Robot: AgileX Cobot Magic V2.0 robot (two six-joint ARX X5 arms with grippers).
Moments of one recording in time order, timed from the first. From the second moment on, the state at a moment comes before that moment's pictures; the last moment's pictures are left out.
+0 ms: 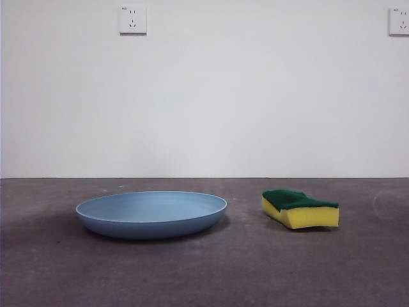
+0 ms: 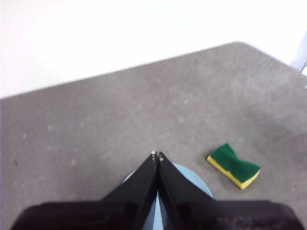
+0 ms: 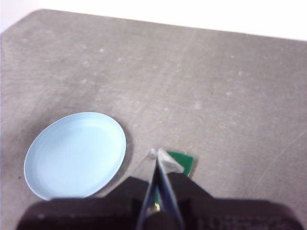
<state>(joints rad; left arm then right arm) -0.41 0.82 1.12 -0.59 0.08 -0.03 0.56 0.86 0.98 -0.57 0.13 0.09</state>
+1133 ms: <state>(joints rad) -0.42 0.46 0.58 -0.50 0.01 0.01 0.60 0.55 0.60 -0.51 0.21 0.13</state>
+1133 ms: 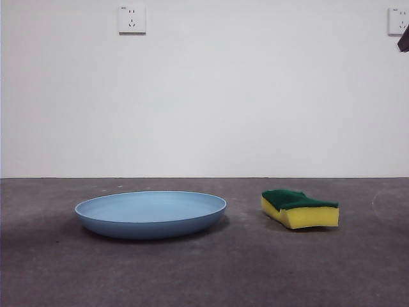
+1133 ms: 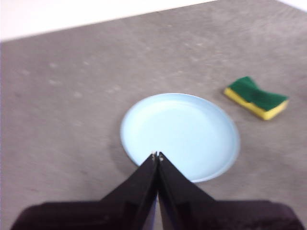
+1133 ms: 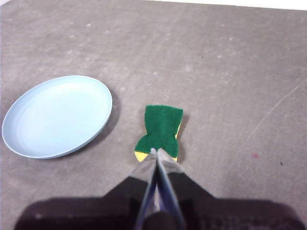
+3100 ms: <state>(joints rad) -0.05 0.01 0.02 -0.20 -0.02 0.08 0.58 0.52 0.60 -0.51 0.31 0.07</state>
